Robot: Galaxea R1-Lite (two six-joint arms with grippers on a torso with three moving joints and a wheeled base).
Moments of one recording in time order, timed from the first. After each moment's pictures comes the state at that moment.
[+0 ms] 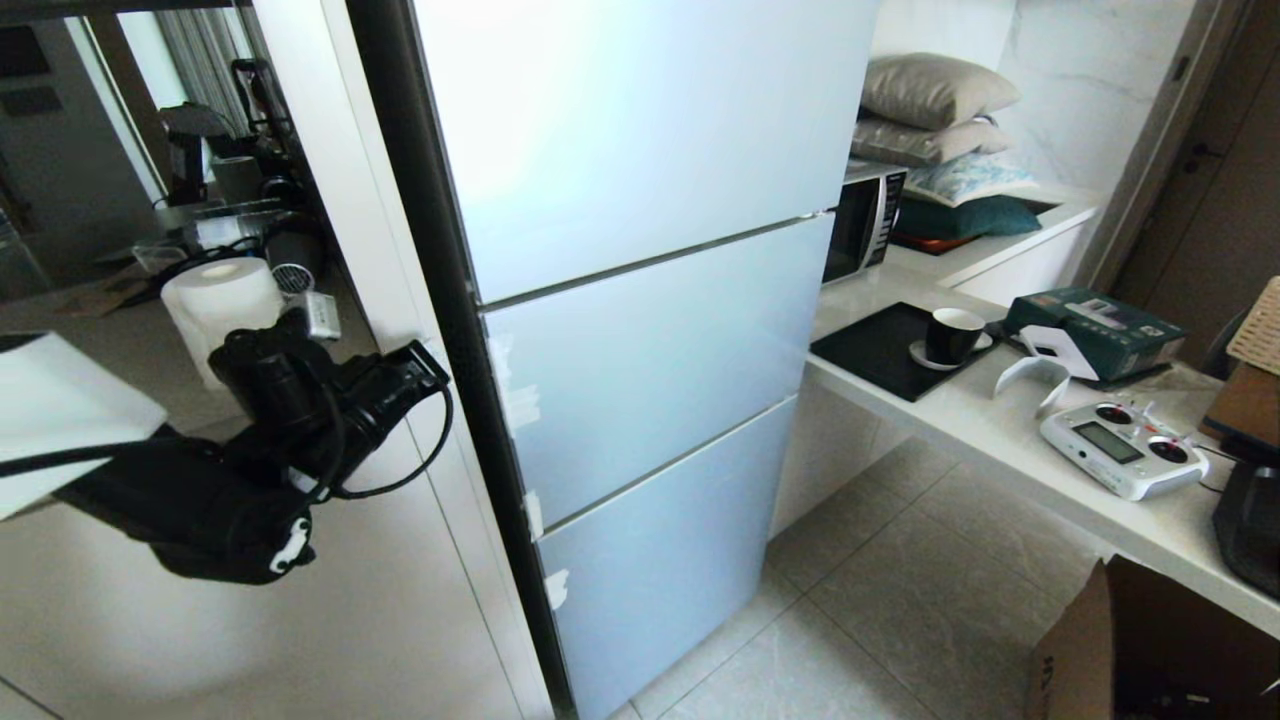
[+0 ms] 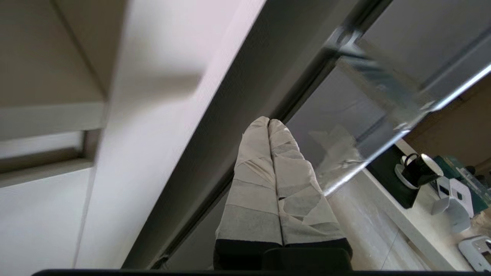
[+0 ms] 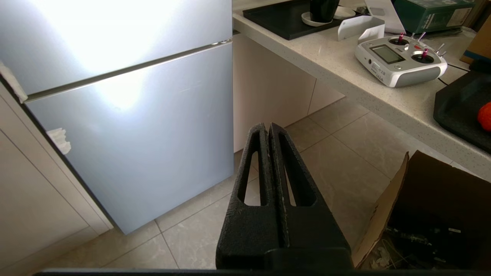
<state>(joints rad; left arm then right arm) -0.15 2.05 -0.86 -1.28 0.00 -0.43 0.00 0.00 0.00 0.00 0.00 -0.01</state>
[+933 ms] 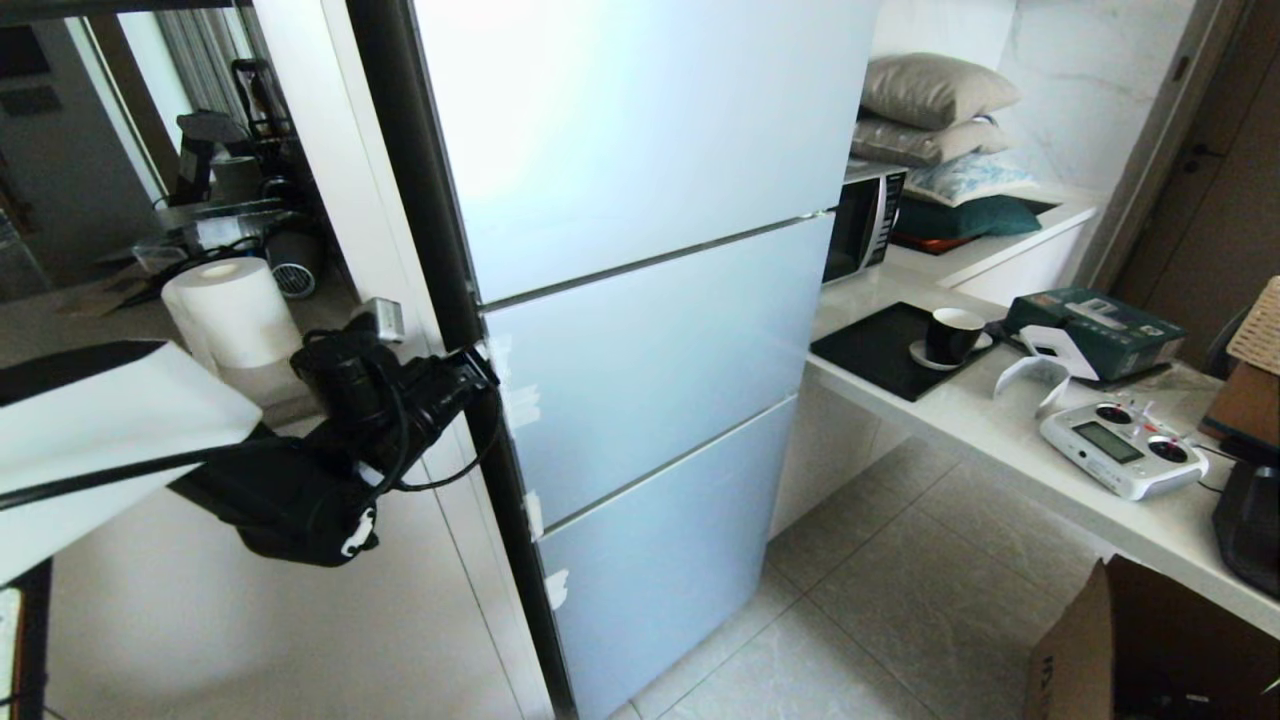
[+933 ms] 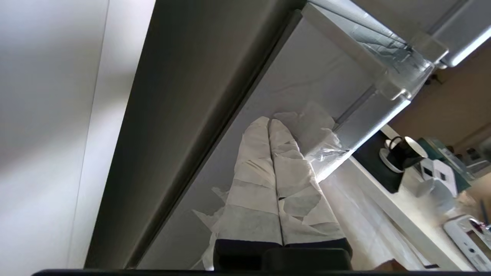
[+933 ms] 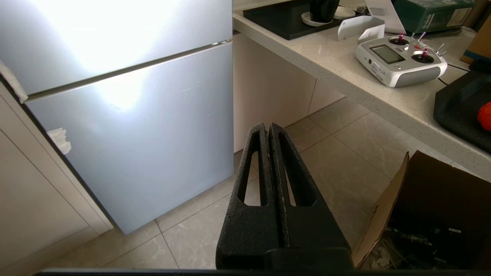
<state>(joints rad) -0.22 2.16 -0.99 -1.27 -0.02 -0.43 0.00 0.00 0.00 0.00 0.00 -0.01</state>
